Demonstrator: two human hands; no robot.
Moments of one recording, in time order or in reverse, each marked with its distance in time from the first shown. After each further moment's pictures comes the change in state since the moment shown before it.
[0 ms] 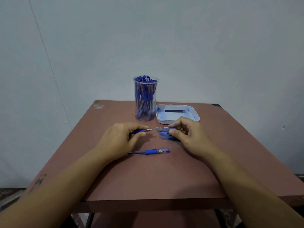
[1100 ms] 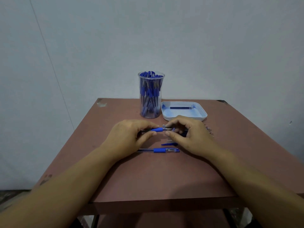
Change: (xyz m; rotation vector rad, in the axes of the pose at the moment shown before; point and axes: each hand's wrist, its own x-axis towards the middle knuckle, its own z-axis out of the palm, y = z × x) left_hand 0.003 -0.006 0.002 -0.001 0.100 0.261; right_hand 0.001 -0.007 0.022 -0.148 -0.022 -0.236
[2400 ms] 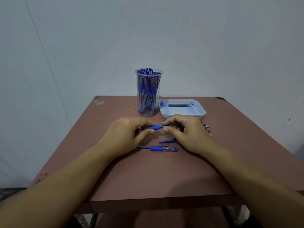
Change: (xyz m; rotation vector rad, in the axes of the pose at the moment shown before) left_hand 0.002 -0.002 0.002 0.032 -0.052 -0.042; right_hand 0.003 -0.003 0.002 0.080 -0.006 0.115
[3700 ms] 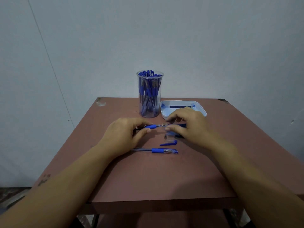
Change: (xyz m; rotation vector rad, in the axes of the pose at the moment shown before) left_hand 0.000 -0.002 -0.005 0.038 0.005 -0.109; right_hand 0.017 0.002 -0.017 -0.269 -0.011 -0.131
